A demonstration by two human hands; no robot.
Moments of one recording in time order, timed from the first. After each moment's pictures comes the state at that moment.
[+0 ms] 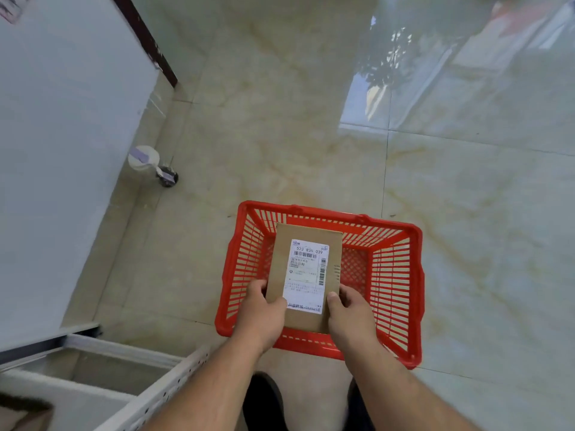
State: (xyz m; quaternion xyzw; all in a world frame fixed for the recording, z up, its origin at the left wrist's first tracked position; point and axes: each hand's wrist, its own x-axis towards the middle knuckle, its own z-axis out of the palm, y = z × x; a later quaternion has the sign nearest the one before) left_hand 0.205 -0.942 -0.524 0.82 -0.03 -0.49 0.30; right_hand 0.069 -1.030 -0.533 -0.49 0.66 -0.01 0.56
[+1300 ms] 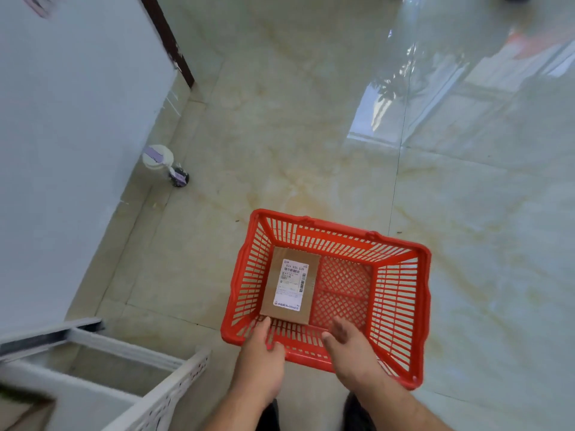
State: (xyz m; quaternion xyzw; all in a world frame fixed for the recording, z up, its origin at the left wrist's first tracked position) left_hand 0.183 -0.884 -0.579 0.81 0.02 -0.52 0.28; right_hand 0.059 -1.017 -0.557 -0.52 0.61 0.18 0.57
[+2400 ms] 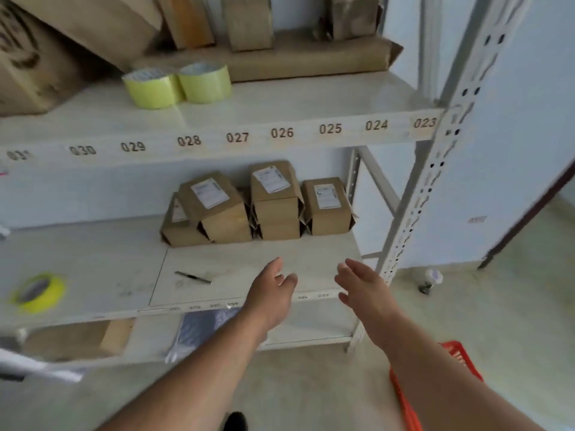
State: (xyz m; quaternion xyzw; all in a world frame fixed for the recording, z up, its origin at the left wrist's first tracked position) left_hand -0.047 -0.517 0.091 0.79 0.26 -0.01 0.55; right_hand 0.019 -0.698 0.079 -0.74 0.04 0.21 0.63
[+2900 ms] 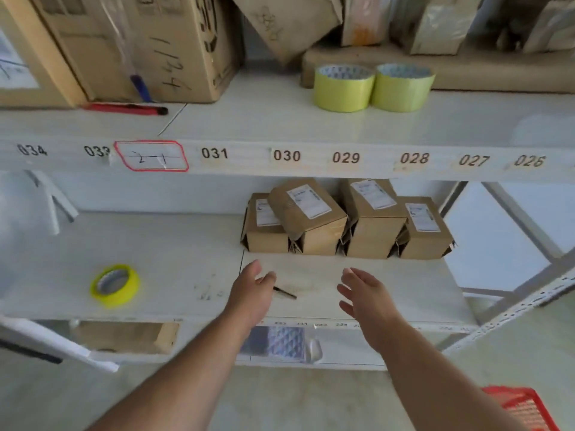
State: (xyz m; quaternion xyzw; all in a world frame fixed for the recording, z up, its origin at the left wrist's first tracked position) left_hand -0.118 -0.217 0.077 0.74 0.37 0.04 0.56; right_hand -0.019 -0.416 0.069 -0.70 0.08 0.29 0.65
